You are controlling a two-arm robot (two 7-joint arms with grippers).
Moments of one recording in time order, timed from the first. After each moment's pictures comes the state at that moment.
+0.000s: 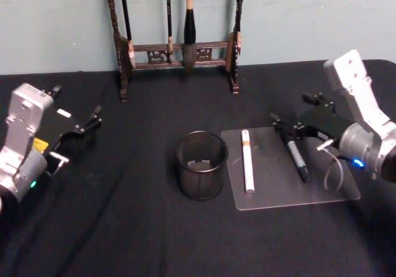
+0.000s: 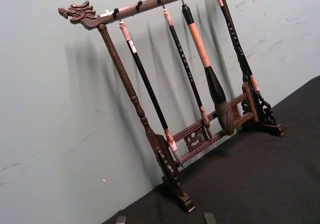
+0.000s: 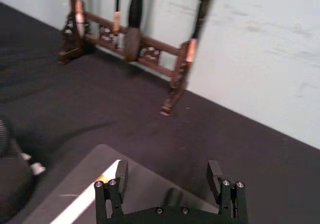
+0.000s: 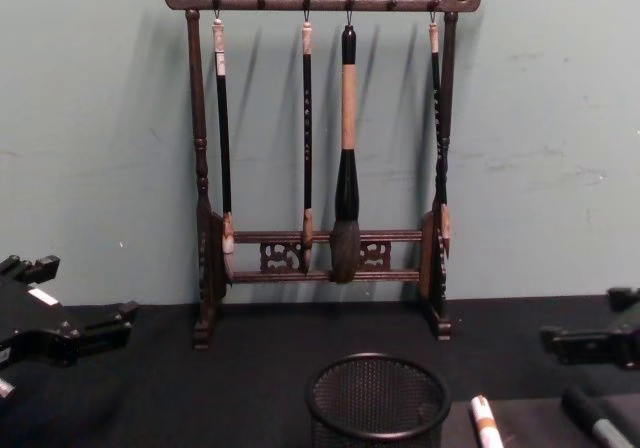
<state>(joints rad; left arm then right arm) -0.20 0.60 0.45 -1.41 -0.25 -0.12 0.03 0.26 0.58 -0.44 -1.54 0.36 0.29 0.18</state>
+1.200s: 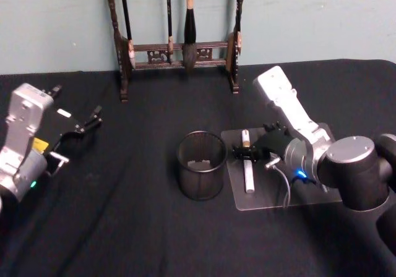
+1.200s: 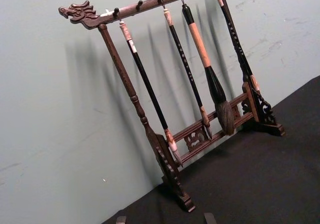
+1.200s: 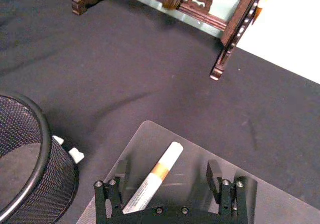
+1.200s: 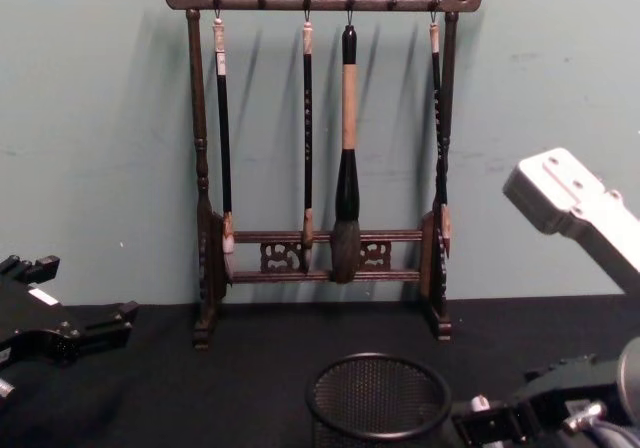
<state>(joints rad) -0.20 0.60 0.45 -1.41 -0.25 -0.12 0.03 0.32 0.38 -0.52 -1.51 0.23 0.62 0.11</state>
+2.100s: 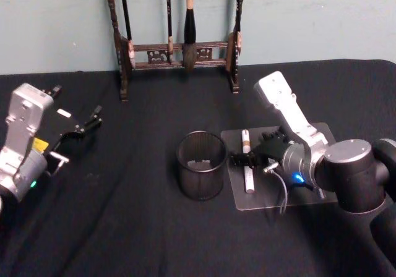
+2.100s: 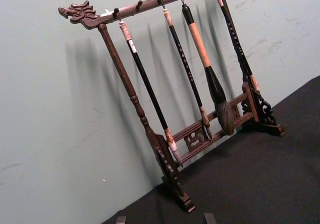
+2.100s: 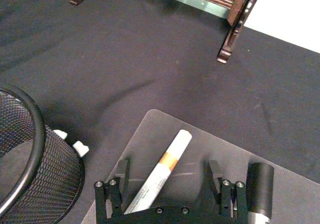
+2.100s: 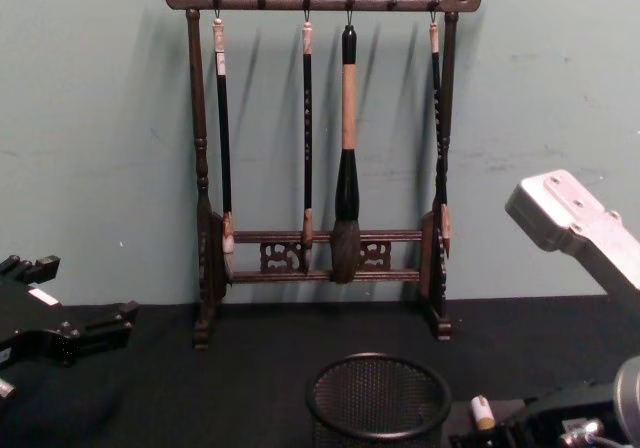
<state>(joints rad) -0.20 0.60 0.45 -1.41 -0.25 -0.12 0.03 0.30 0.32 -0.46 -1.48 0.21 0.66 0.14</state>
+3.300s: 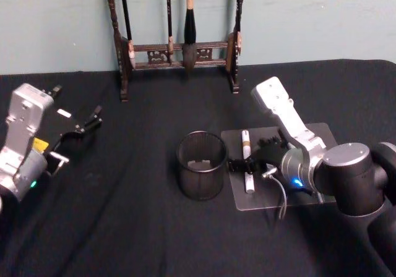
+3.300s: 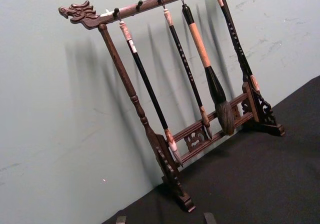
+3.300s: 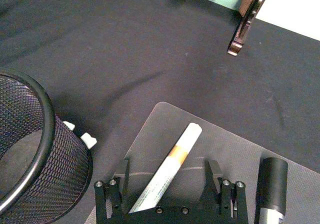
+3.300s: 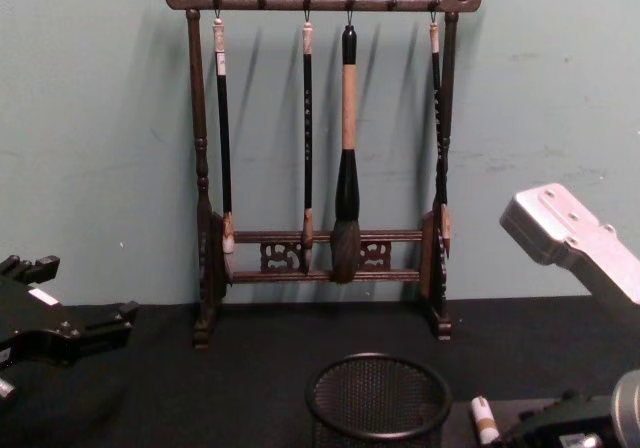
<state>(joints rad) -0.20 0.60 0.45 -1.41 -0.25 -0.12 0.03 0.28 0.29 -0.43 -1.48 0.15 0.67 0.20</state>
